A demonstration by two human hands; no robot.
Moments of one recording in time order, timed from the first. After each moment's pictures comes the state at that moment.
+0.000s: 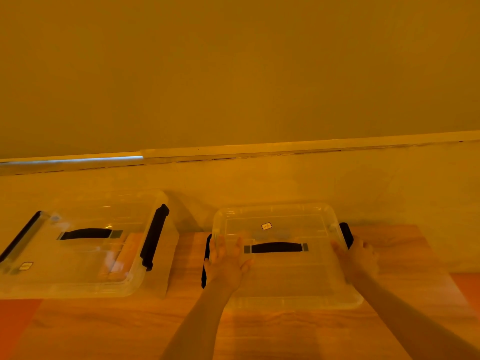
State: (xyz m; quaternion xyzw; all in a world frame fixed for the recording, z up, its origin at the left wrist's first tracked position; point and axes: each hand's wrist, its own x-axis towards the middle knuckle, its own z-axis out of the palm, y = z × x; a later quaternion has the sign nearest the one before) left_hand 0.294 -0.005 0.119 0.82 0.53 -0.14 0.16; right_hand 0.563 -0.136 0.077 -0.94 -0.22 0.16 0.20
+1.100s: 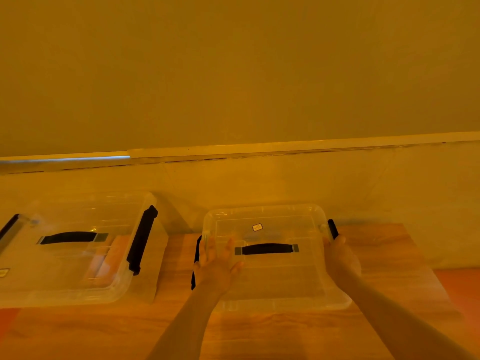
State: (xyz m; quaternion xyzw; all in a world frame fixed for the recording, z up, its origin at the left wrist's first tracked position) left_hand 0.292 -0.003 0.116 0.82 0.52 -0.14 0.17; right_hand 0.546 -0.128 0.094 -0.94 -0.22 0.19 0.18
